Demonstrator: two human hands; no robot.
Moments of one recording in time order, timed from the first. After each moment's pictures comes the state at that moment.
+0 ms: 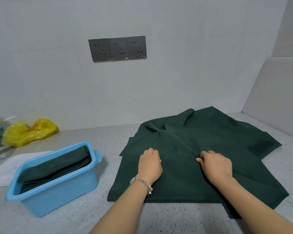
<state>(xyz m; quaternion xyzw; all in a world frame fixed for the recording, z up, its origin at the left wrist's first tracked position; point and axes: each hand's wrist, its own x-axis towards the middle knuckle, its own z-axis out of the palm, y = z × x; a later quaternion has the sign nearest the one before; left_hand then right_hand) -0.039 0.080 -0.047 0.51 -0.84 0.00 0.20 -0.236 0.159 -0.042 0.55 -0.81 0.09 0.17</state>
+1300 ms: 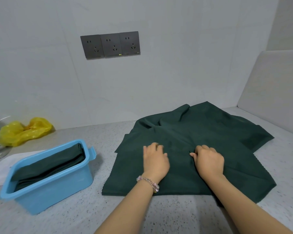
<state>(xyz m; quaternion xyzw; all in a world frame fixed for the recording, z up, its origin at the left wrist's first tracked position) -0.068 0.097 -0.049 0.53 -0.82 -0.05 0.21 -0.234 0.149 -0.057 0.51 -0.82 0.15 0.19</state>
